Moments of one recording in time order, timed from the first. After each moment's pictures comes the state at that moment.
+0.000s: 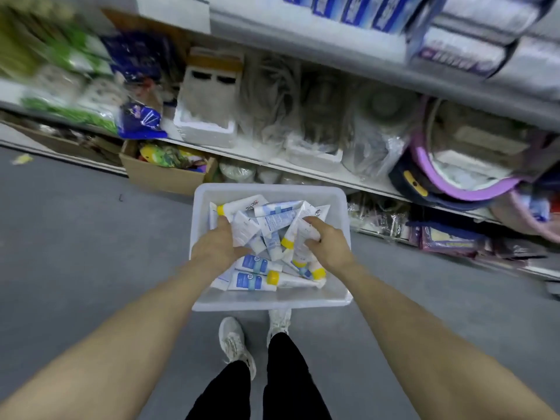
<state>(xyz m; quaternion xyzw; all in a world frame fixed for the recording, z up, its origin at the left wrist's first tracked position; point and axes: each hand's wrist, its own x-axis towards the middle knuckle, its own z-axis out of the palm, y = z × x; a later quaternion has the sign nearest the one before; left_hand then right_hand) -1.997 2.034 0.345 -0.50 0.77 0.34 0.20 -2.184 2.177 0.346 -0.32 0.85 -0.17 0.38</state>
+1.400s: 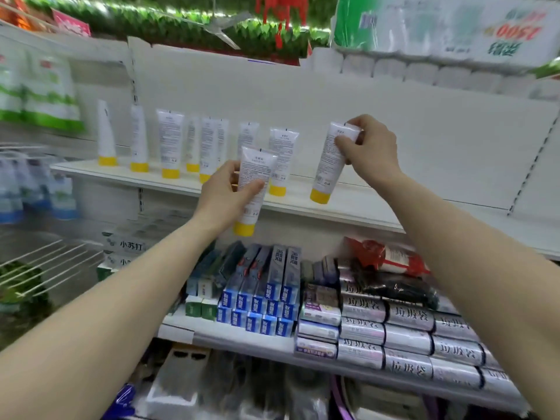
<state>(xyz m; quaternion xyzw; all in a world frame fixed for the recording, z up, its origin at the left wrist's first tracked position) -2.132 1.965 0.906 -0.20 0.75 0.39 -0.50 -2.338 2.096 0.999 -0.47 0.70 -0.50 -0.20</state>
